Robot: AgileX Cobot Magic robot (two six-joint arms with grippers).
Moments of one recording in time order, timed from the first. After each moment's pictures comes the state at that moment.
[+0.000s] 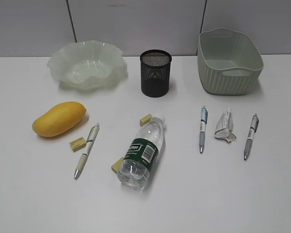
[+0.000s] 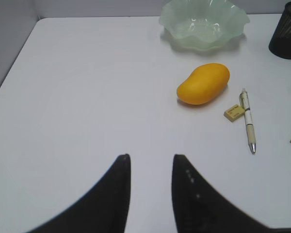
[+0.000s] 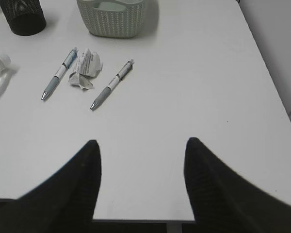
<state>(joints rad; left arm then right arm) -0.05 -0.01 -0.52 0.01 1.07 -0.04 0.02 -0.01 -0.50 0.01 1.04 -0.06</state>
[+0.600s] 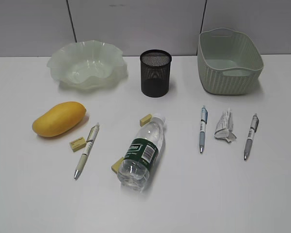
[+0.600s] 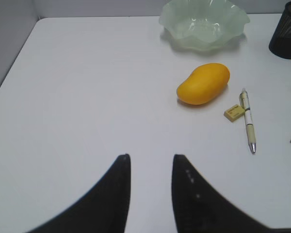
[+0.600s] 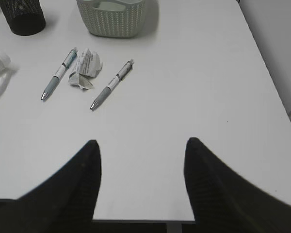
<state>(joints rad) -0.05 -0.01 -0.52 0.01 1.07 -0.04 0.02 -0.01 -0.50 0.01 1.04 -0.06</state>
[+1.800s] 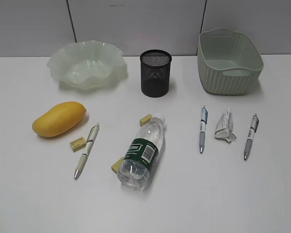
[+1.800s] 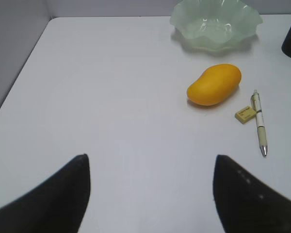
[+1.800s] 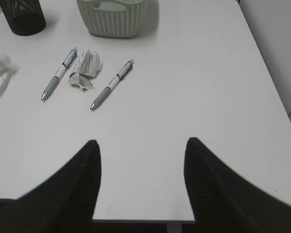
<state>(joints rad) -0.02 -0.01 -0.52 0.03 1.07 -0.04 0.02 -0.01 -0.50 0.01 1.04 -0.06</state>
